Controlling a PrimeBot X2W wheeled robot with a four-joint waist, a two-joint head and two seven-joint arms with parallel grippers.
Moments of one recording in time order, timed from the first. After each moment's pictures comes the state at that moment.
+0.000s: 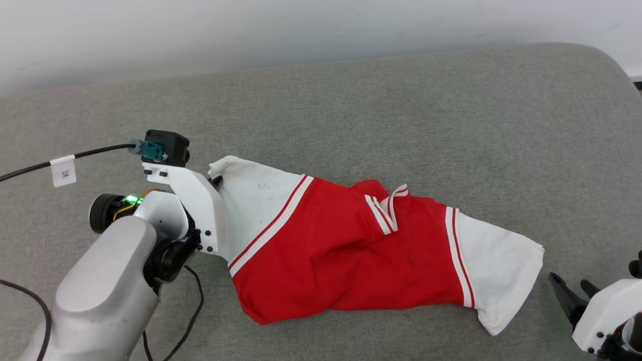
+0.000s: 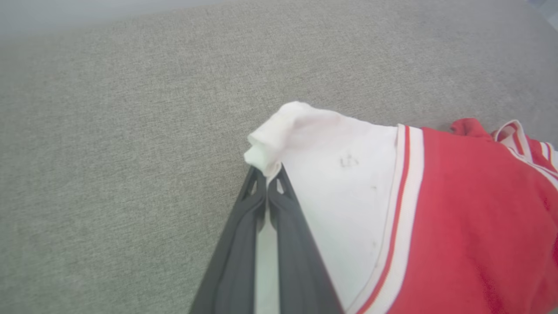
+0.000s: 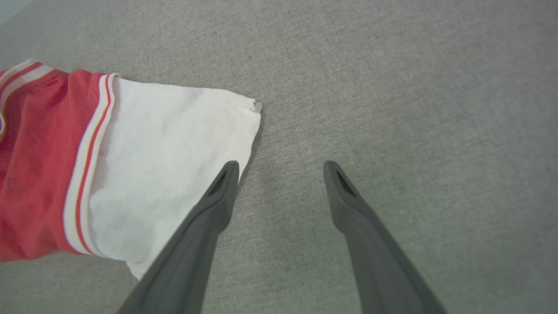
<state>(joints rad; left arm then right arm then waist) -0.64 0.46 -0.60 0.41 -0.79 0.08 0.39 -0.04 -0.17 -0.22 0.12 0.44 0.13 0.53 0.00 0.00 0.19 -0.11</state>
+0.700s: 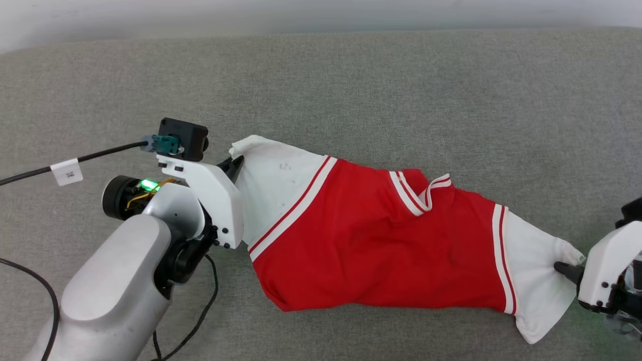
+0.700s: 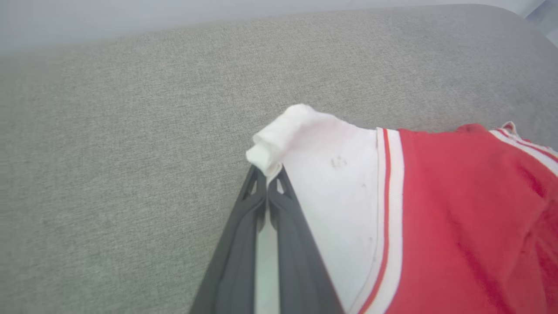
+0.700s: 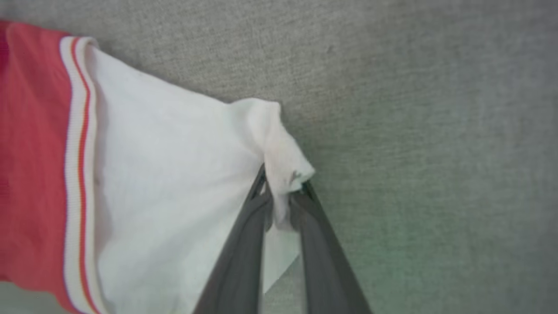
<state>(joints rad) -0.62 0.47 -0.62 0.21 -0.75 0.14 0.36 -0.26 -0.27 -0.17 0.29 0.50 0.13 0.92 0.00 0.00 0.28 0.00</state>
